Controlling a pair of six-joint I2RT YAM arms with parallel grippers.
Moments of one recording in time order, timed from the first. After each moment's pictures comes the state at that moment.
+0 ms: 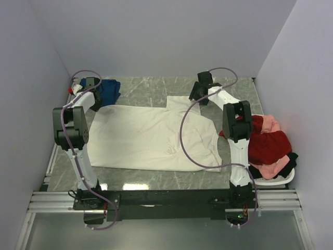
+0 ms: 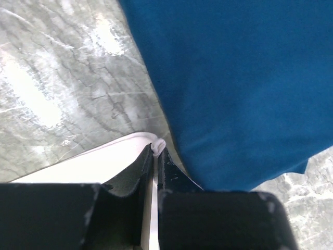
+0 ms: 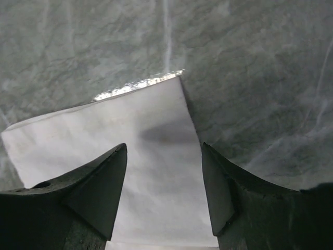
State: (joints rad) left arm 0.08 2.05 1.52 -0.48 -0.41 -1.01; right arm 0.21 2.30 1.83 -0.45 0.07 0.55
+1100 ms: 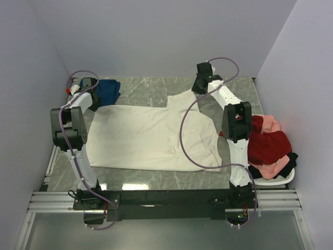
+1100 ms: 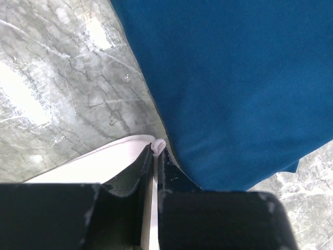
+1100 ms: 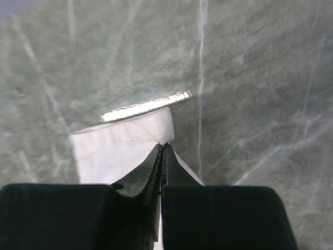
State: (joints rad) left arm 0.10 2.04 1.50 -0.43 -0.35 -0.99; right arm 0.23 2.32 2.02 -0.56 0.12 0.55
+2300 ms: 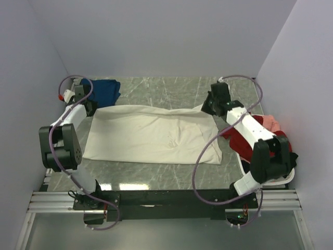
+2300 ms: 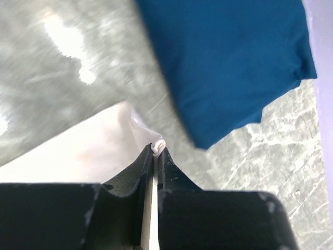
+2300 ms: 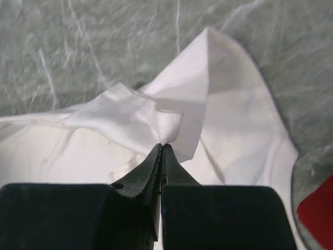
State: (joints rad) left arm 0.13 1.75 1.23 -0.31 -0.25 -1.00; right arm 0.24 1.61 1.25 -0.40 0.07 0.58
